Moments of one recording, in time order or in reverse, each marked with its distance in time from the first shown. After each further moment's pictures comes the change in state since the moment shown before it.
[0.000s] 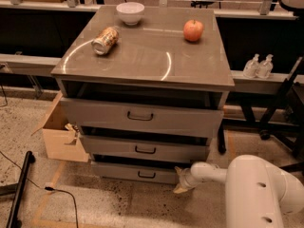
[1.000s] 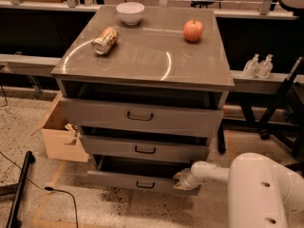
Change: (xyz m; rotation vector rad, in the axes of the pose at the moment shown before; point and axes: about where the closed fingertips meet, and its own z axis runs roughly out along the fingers) arm -0.007 -0.003 -0.015 0.000 0.000 0.000
